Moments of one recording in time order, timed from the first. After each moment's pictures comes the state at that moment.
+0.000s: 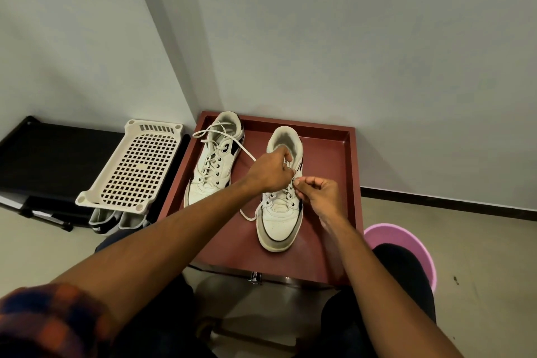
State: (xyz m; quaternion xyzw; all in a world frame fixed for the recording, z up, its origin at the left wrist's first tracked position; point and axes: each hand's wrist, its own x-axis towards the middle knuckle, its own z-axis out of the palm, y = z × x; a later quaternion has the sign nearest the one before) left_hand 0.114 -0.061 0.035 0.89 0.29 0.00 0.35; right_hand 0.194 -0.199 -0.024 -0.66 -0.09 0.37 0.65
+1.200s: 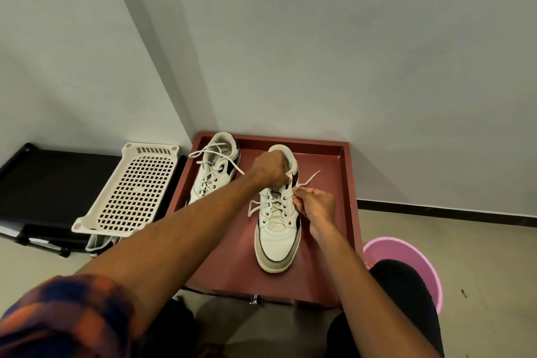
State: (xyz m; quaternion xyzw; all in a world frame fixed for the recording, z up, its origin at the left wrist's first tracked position) left_hand 0.156 -0.040 0.058 0.90 0.33 -0.09 0.25; right_hand 0.197 -0.175 -0.016 -0.69 0.06 0.34 0.64
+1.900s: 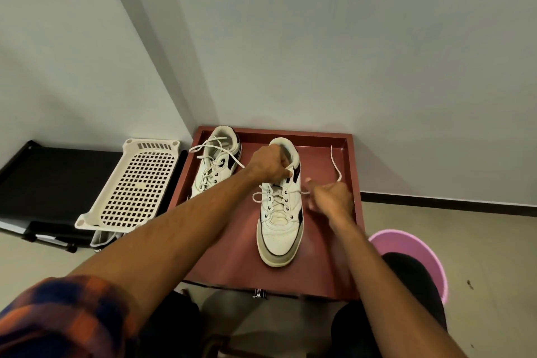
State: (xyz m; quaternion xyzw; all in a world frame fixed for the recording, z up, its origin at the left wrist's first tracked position) left_hand 0.151 -0.034 0.054 0.91 0.33 -0.08 0.25; right_hand 0.220 -0.191 -0.017 -0.84 -0.02 0.29 0.45
